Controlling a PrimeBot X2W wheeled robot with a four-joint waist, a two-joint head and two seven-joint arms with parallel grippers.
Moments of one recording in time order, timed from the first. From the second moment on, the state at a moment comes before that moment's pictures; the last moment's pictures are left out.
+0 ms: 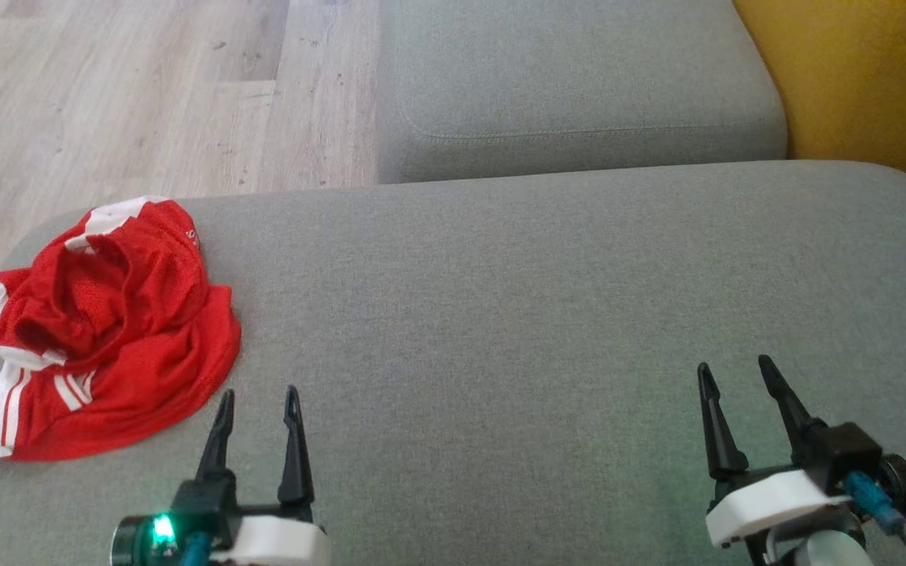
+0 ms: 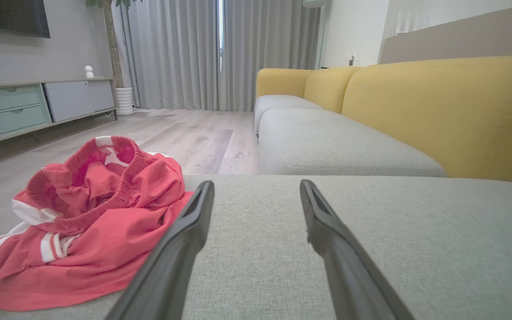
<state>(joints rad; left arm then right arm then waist) 0.02 0.04 -0.21 0.27 -0.18 0.11 -0.24 0.01 -0.04 0.02 0.32 0.03 0.13 -0.24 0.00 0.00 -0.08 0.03</state>
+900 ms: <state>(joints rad) 0.03 0.04 -0.22 0.31 -0.14 0.12 -0.25 0.03 -0.04 0.02 0.35 -0.02 0.13 -0.25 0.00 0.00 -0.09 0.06</state>
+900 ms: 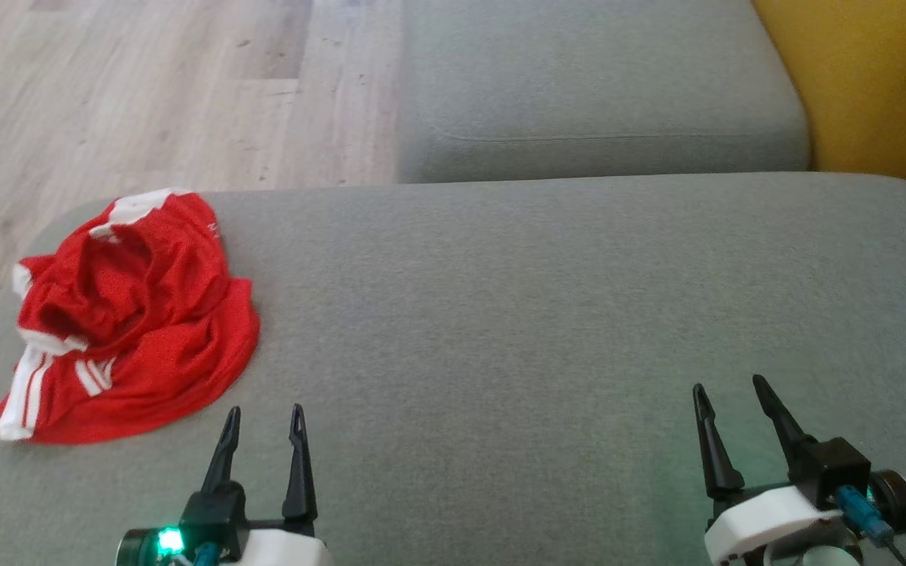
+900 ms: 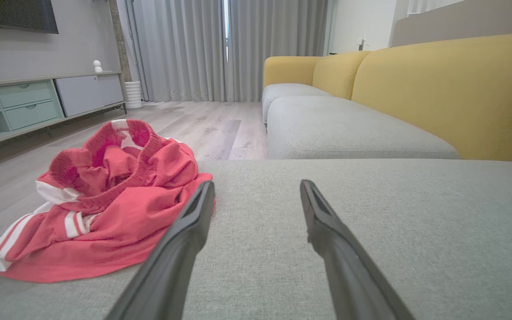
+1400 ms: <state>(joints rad) 0.03 0.05 -0.18 0.32 -0.11 0.12 -0.25 0.03 -0.04 0.03 0.35 0.00 0.13 -0.25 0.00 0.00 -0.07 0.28</state>
